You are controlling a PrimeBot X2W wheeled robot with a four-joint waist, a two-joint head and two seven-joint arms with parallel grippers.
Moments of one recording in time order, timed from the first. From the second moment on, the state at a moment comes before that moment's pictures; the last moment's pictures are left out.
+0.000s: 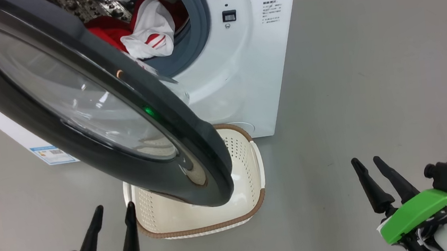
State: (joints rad) left arm -0.06 0.04 -0.01 0.22 -0.29 -0.13 -0.25; right arm -0.23 -0.31 0.41 0.47 1.02 0.12 -0.25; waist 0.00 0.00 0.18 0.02
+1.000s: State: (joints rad) left arm -0.06 0.04 0.01 0.17 -0.28 -0.13 -0.25; right arm 0.00 -0.08 -0.01 0.23 0.36 0.12 -0.26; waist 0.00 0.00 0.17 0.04
